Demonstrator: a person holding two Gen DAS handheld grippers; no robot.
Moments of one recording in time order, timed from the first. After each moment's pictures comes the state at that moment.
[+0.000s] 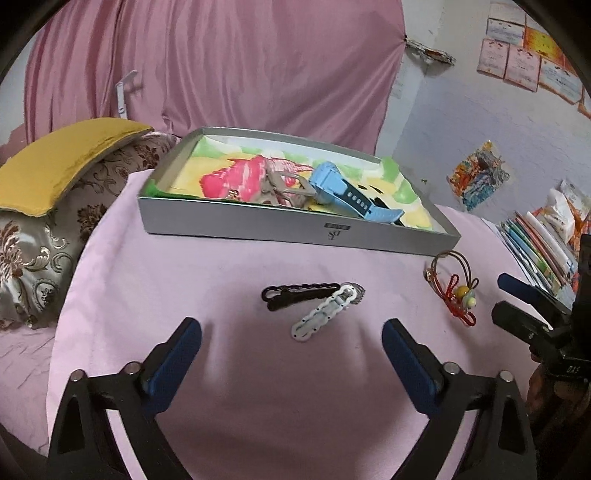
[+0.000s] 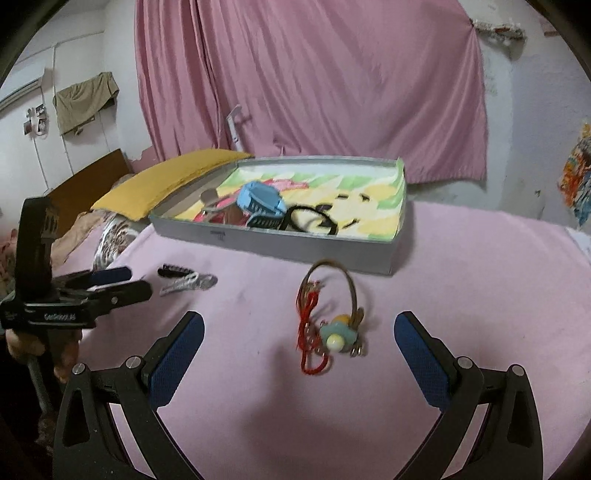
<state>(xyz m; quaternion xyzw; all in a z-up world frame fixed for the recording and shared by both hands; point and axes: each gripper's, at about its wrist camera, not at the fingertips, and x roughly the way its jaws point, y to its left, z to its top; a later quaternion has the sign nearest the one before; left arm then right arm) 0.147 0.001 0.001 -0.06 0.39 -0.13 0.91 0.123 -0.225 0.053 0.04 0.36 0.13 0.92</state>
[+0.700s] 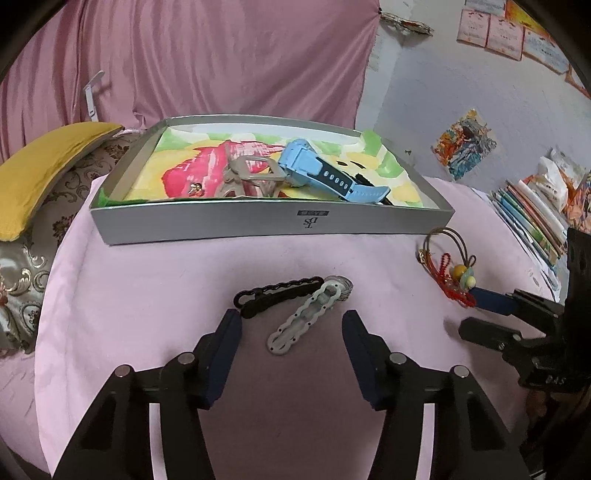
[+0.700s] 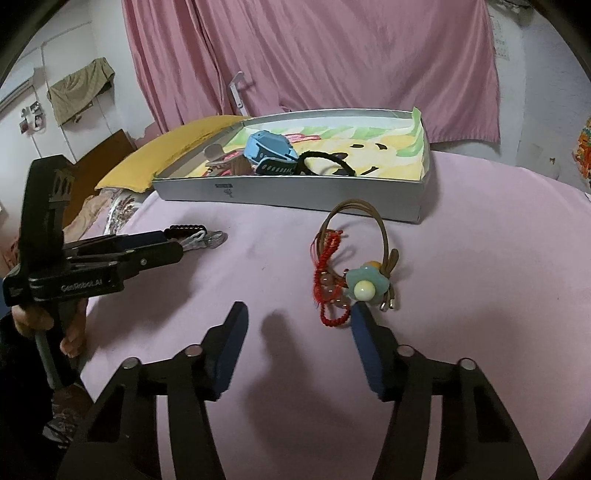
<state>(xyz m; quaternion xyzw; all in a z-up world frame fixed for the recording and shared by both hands) 0.168 -0.018 -0.002 -0.02 0.42 -0.17 0.89 0.136 -0.211 0.030 0.05 0.42 0.14 0.89</state>
